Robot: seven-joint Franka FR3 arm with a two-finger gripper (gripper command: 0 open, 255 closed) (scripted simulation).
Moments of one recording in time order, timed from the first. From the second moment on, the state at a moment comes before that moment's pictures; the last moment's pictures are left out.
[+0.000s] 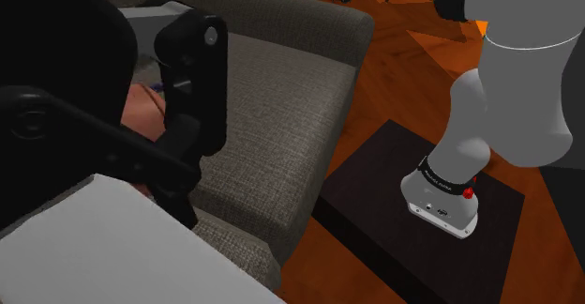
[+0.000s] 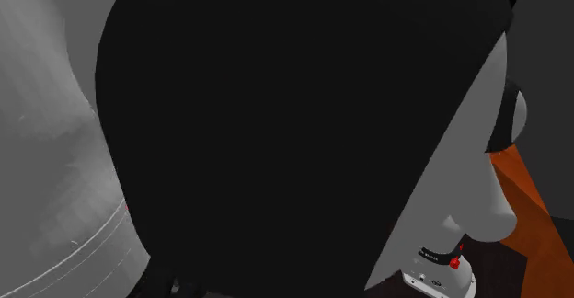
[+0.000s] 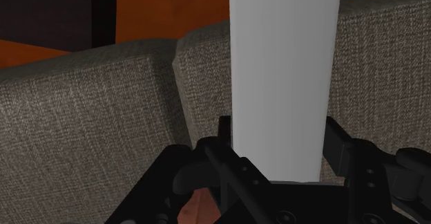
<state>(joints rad) 0.84 0.47 0.81 -0.96 -0.35 1.34 1.30</state>
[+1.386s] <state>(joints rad) 0.81 0.49 0.82 -1.22 -0.35 1.59 1.38</state>
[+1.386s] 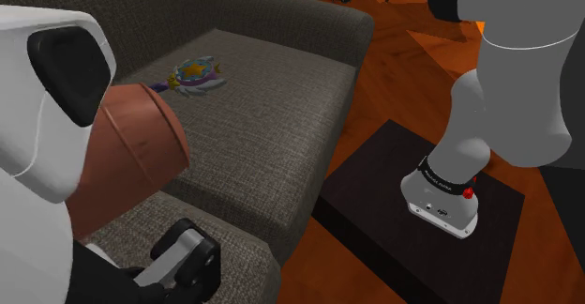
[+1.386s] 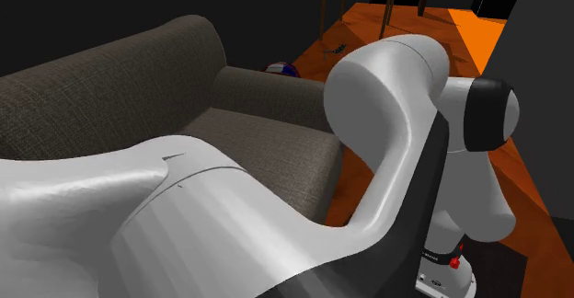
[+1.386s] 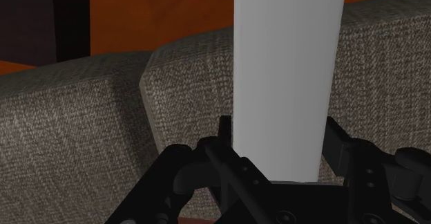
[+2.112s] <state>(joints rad) 0.75 0.47 0.82 -1.41 -0.35 1.75 1.39</state>
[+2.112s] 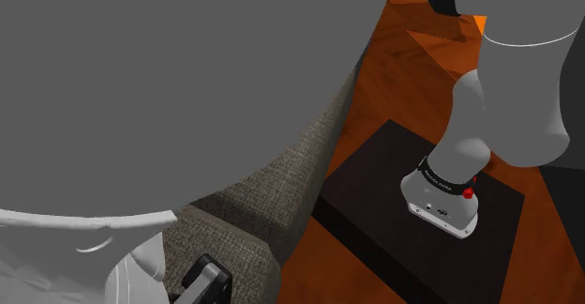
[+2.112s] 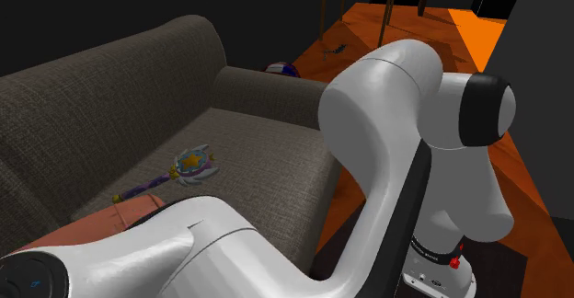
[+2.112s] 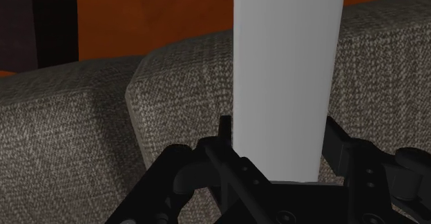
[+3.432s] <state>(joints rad) 0.74 0.52 0.79 -1.60 -0.39 1.97 1.43</state>
